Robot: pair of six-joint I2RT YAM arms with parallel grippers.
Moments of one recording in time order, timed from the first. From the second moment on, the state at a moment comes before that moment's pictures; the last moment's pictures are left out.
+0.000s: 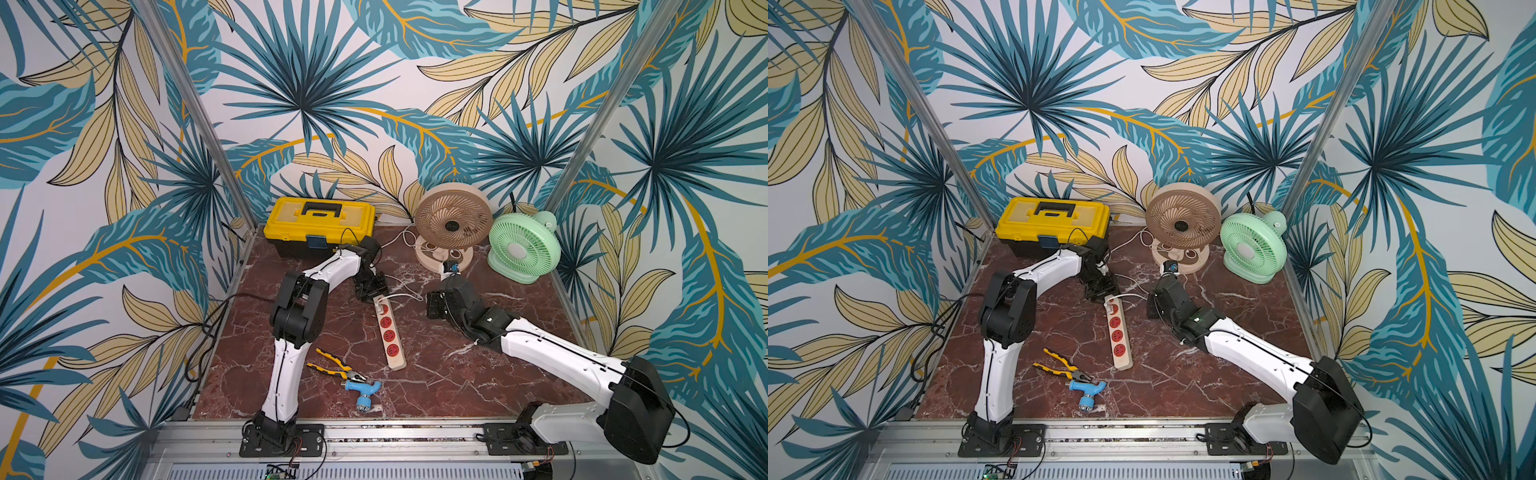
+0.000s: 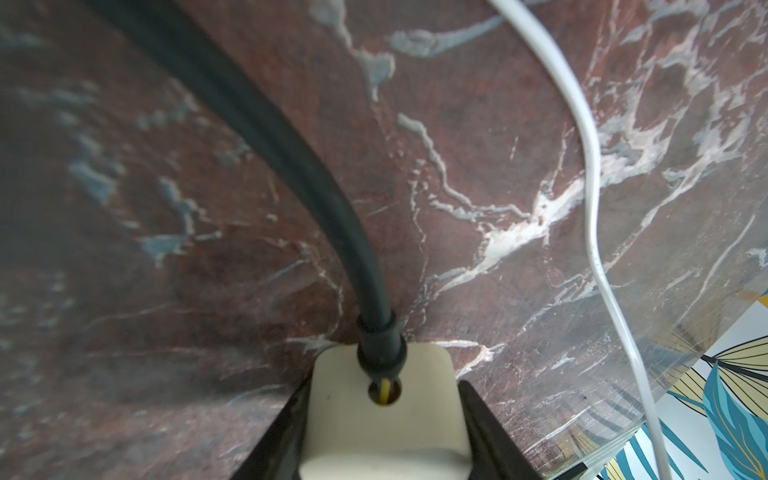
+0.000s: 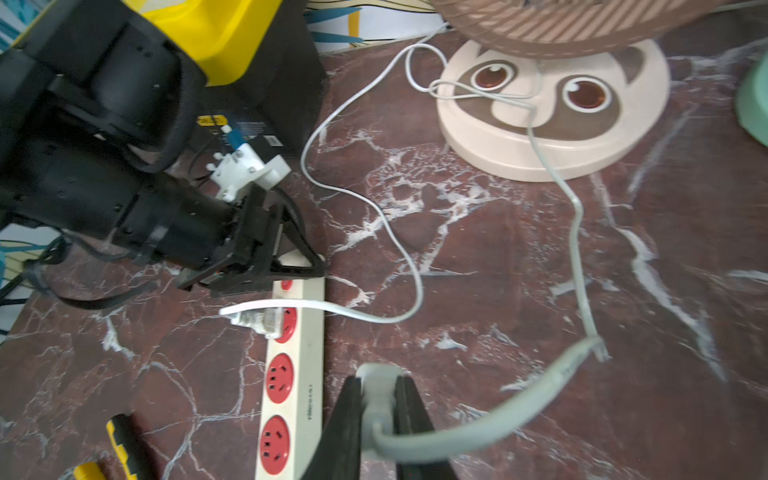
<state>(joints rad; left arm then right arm) -0.39 2.23 1.74 -0.90 0.38 -0.66 0.69 1.30 0.90 -0.27 0.32 0.57</state>
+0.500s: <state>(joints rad) -0.40 2.23 1.74 -0.90 0.37 -0.66 0.49 1.48 0.92 -0.31 0.30 0.50</state>
